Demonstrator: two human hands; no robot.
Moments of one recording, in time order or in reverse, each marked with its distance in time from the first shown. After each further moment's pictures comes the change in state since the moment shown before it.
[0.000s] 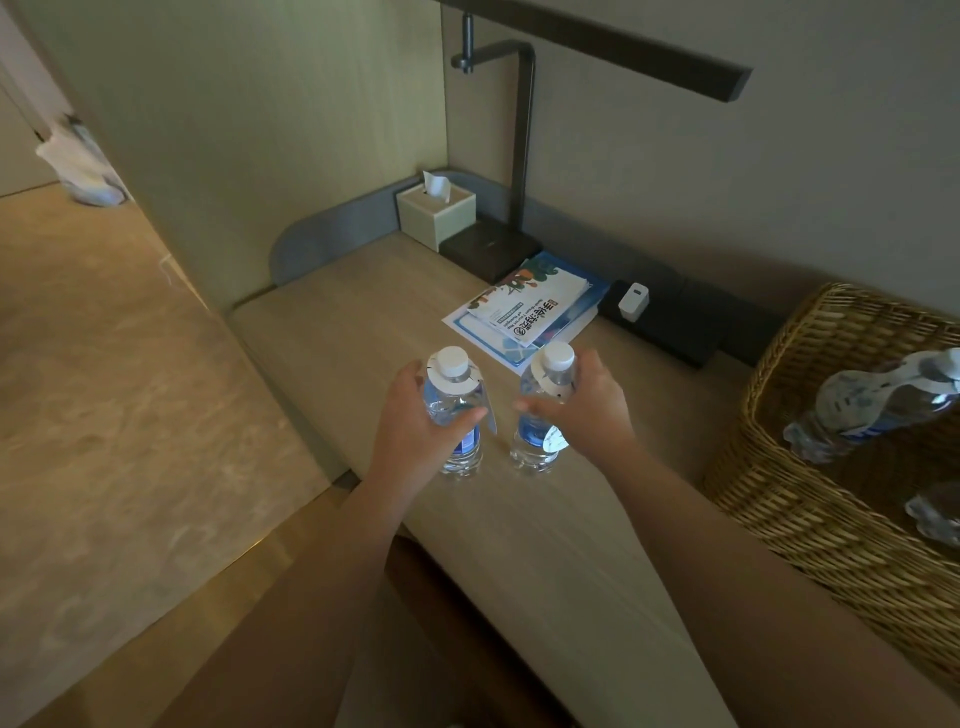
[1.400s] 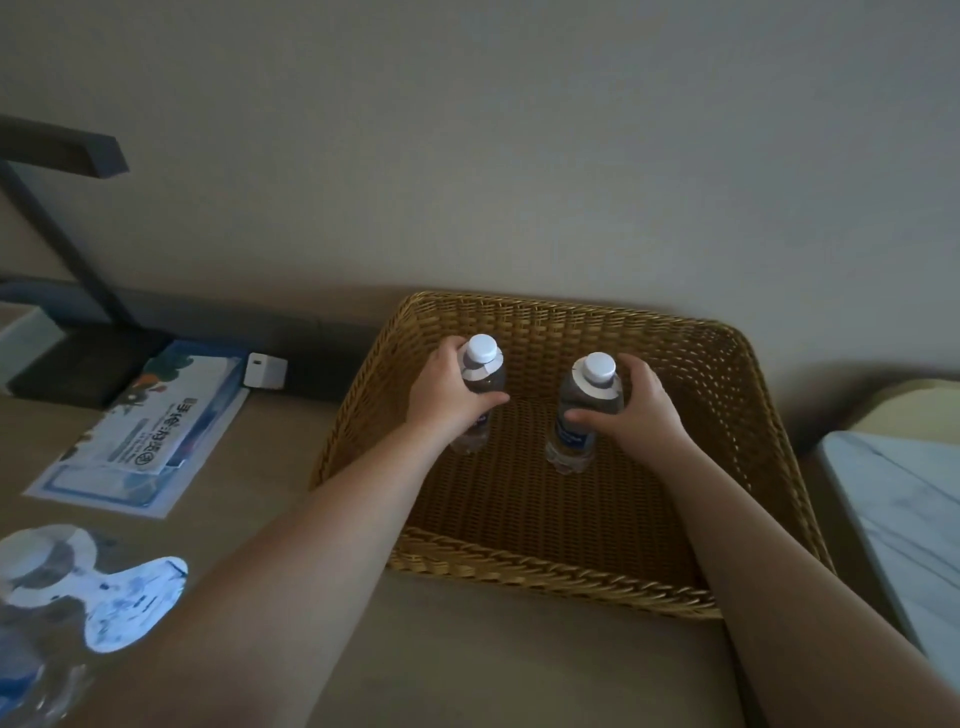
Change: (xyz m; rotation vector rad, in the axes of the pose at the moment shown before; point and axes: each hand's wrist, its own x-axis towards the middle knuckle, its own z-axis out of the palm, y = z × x) left_hand -0.025 0.258 0.384 0.093 -0.597 0.374; right_hand -0.073 0.237 -0.363 -0.059 0.491 0.421
